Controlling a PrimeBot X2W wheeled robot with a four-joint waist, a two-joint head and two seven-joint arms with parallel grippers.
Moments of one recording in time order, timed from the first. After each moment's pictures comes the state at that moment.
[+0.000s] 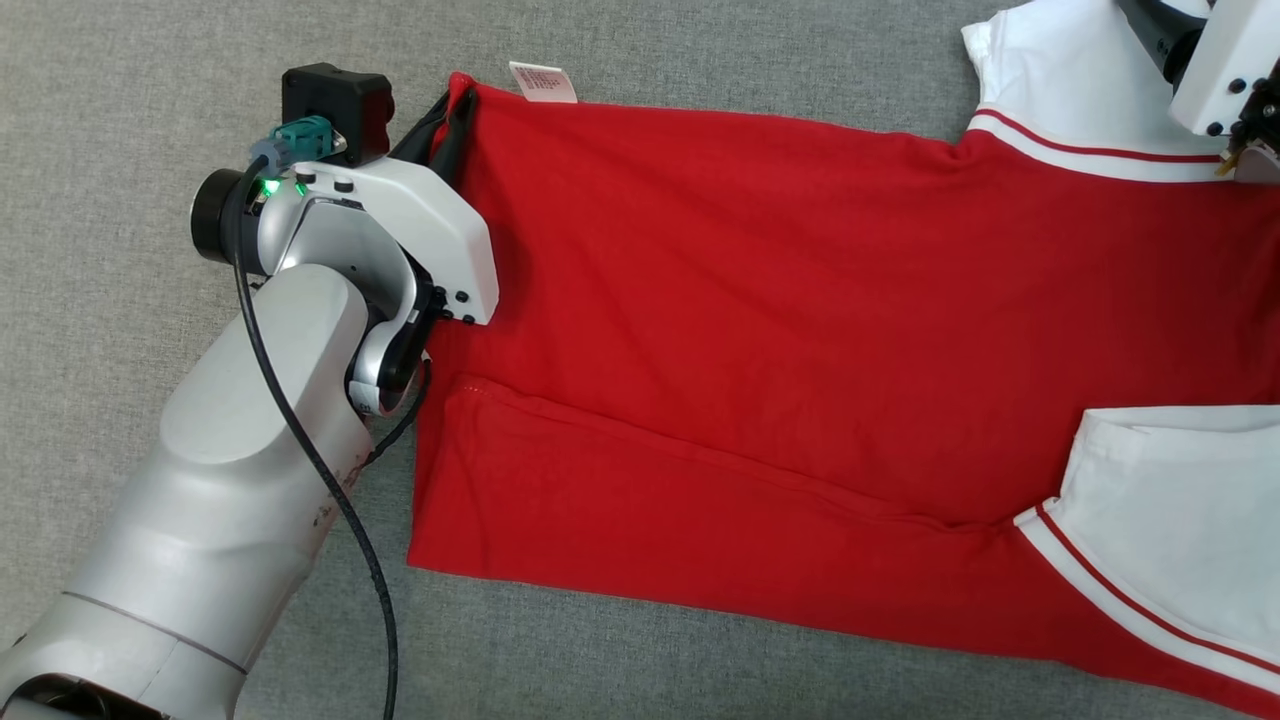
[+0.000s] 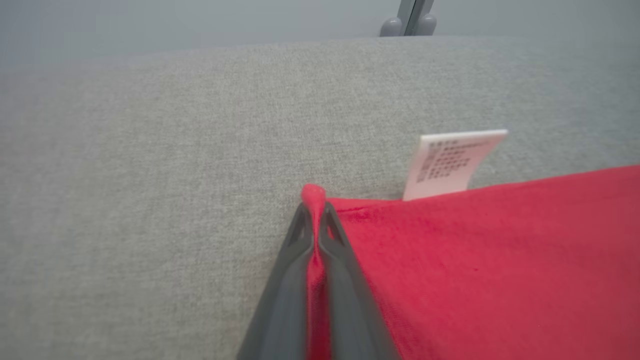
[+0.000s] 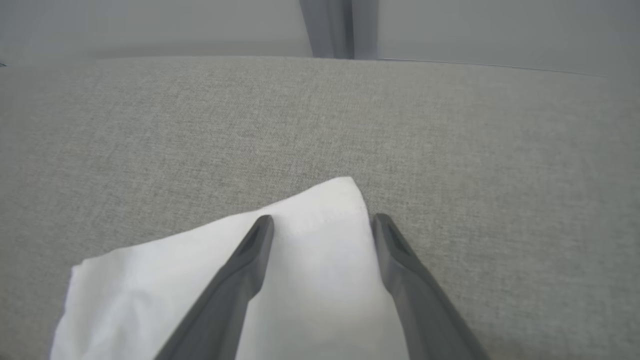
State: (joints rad) left arm -0.92 0.22 -0.67 0.62 -0.68 0.12 0.04; right arm -1.15 -0.32 0.21 0.80 0.49 0.13 0.52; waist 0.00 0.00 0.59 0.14
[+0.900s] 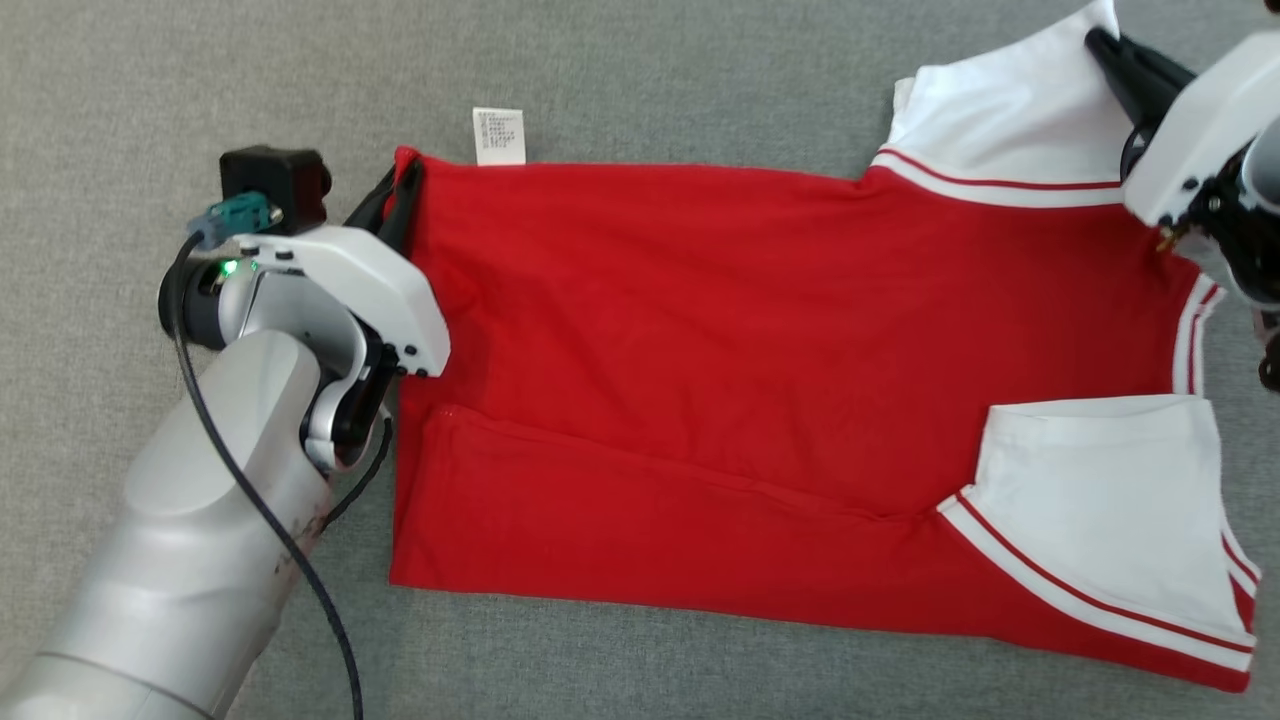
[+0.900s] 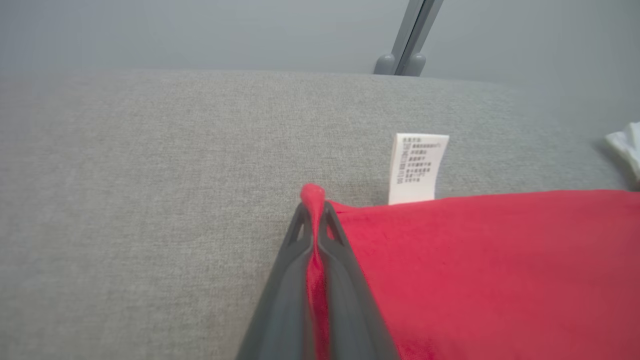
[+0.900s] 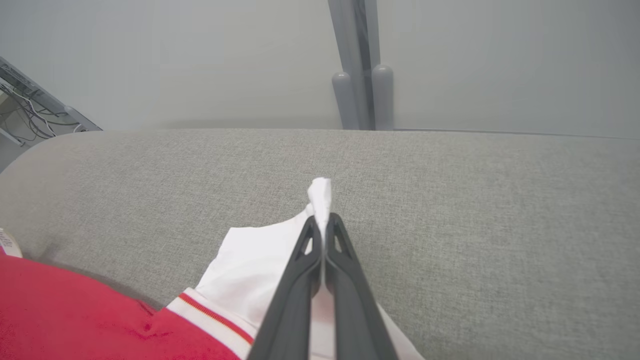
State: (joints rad) left arm -0.85 0.25 -0.63 0.66 -0.76 0.08 -0.02; right arm -1.03 -0.38 0.41 0.70 0.75 0.13 0.30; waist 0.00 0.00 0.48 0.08
